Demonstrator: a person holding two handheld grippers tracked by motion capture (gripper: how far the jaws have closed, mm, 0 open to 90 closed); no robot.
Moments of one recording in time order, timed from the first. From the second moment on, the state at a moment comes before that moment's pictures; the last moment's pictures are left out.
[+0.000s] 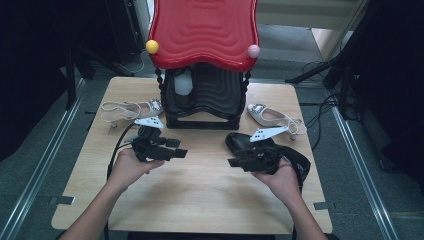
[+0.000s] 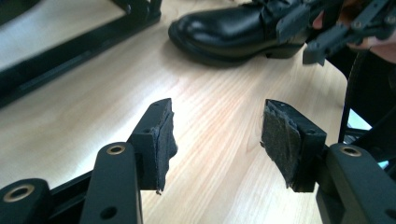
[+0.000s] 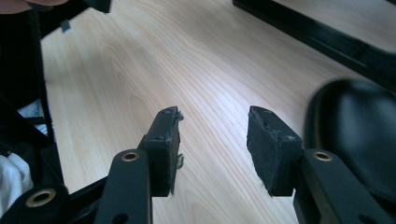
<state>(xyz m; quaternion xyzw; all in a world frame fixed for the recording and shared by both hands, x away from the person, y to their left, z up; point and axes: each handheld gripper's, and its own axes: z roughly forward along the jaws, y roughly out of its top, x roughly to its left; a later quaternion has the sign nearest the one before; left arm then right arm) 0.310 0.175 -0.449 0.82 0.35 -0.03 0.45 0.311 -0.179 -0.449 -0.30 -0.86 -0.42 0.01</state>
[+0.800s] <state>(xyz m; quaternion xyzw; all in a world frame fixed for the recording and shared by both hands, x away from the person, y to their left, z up) 0.313 0.160 -0.461 0.83 0.34 -0.04 0.44 0.301 -0.242 -0.444 -0.37 -0.84 -0.41 -0.01</state>
